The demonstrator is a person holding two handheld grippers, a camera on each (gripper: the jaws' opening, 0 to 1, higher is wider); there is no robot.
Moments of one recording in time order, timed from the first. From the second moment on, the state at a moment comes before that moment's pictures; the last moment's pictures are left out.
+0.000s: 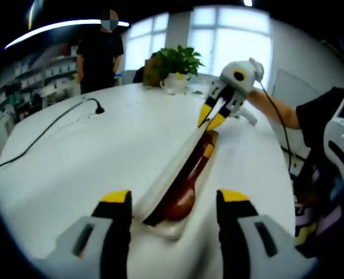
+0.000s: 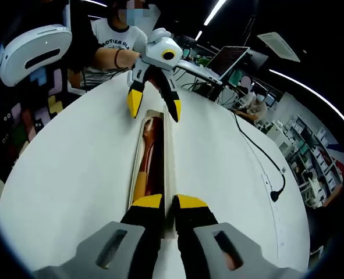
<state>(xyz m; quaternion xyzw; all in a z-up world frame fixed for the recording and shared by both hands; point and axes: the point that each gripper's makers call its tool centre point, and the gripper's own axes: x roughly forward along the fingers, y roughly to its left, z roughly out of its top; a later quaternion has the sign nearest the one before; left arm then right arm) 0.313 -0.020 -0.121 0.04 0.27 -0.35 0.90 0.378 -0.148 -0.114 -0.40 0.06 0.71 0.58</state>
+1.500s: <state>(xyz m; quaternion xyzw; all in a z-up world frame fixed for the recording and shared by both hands) 0.323 -0.003 -0.070 -0.35 0.25 -0.35 0.83 0.389 -0.151 -0.054 -0.54 -0.21 0.54 0.61</state>
